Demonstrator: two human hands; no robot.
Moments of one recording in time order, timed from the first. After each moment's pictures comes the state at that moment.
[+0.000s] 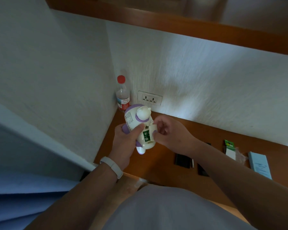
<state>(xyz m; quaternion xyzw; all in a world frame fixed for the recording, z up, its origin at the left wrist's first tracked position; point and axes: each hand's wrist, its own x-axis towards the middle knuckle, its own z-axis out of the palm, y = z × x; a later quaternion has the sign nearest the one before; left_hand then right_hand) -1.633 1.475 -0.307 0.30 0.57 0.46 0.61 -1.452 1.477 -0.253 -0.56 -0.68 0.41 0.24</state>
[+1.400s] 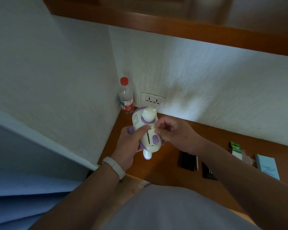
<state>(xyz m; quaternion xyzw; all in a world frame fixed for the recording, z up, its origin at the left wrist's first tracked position) -1.632 1.480 -0.289 0.30 0.56 0.41 0.66 -1.447 1.492 -0.249 -0.51 -0.66 0.48 0.28</state>
